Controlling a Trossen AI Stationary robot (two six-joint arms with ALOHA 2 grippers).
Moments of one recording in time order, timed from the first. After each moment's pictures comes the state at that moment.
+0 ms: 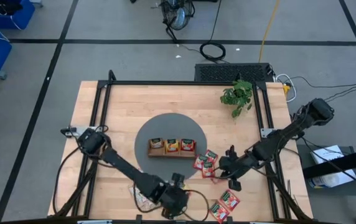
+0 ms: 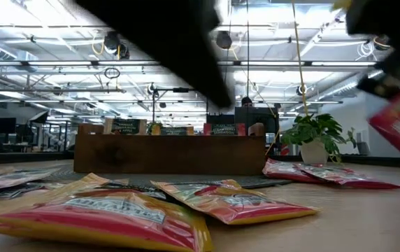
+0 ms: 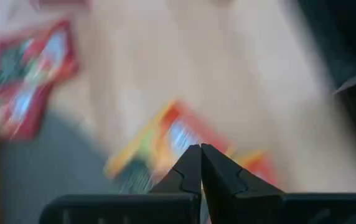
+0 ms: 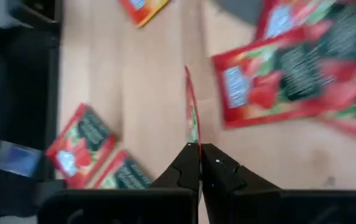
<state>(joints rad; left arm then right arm) -0.60 2.16 1.67 -0.56 -0.29 -0.21 0.57 1.30 0.72 -0.37 0.05 0.72</state>
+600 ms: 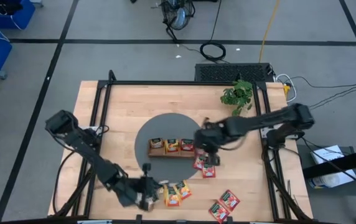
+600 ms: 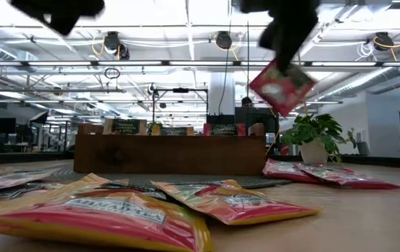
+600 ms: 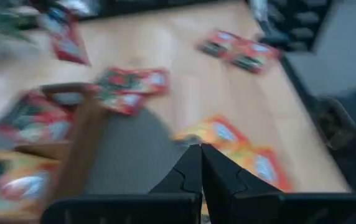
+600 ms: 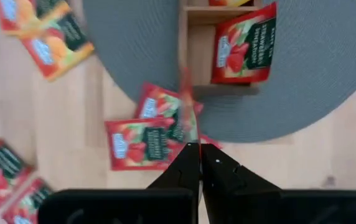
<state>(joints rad) -0.76 1.64 0.90 0.14 -0.67 -0.33 0.16 1.67 1.45 -1.06 -0.01 0.17</state>
